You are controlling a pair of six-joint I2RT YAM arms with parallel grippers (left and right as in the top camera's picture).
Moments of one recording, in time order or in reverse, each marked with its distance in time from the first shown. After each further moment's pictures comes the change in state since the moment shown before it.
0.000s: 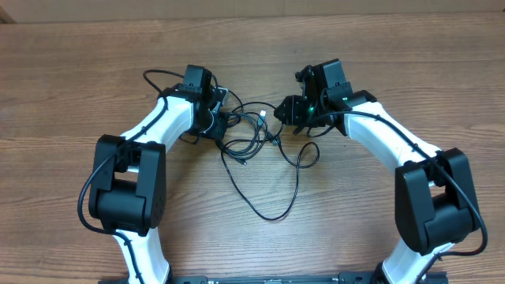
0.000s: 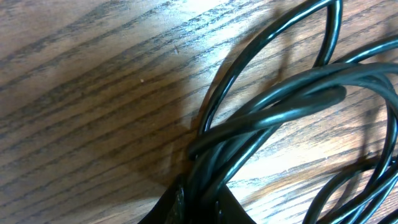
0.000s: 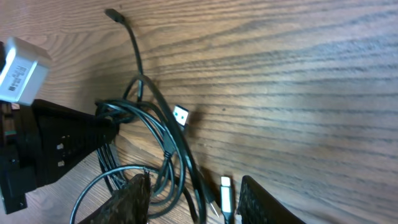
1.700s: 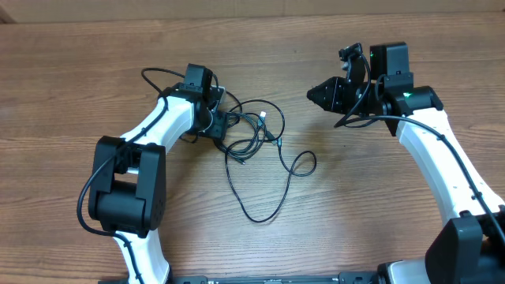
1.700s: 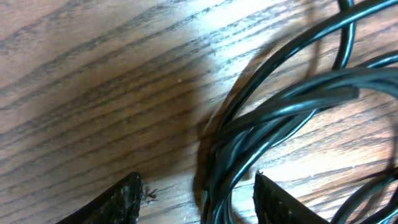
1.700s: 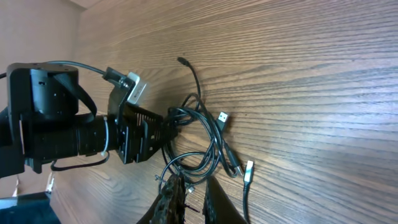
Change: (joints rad) left arm -0.006 -0.010 0.001 -0.012 -0.085 -0.033; right arm -0.190 -0.267 0.027 -0.184 -0.195 -0.053
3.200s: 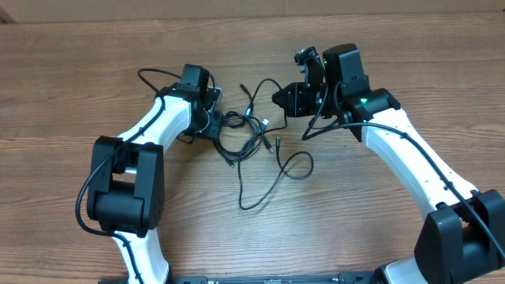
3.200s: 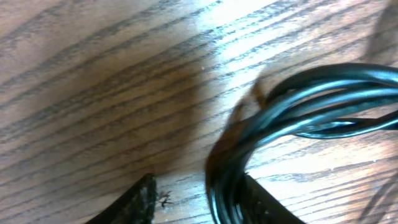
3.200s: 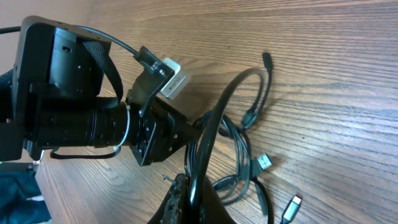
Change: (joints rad) left arm 0.012 0.000 0.001 -0.013 -0.008 0.007; right arm 0.195 0.063 0.007 0.159 0.052 -0.004
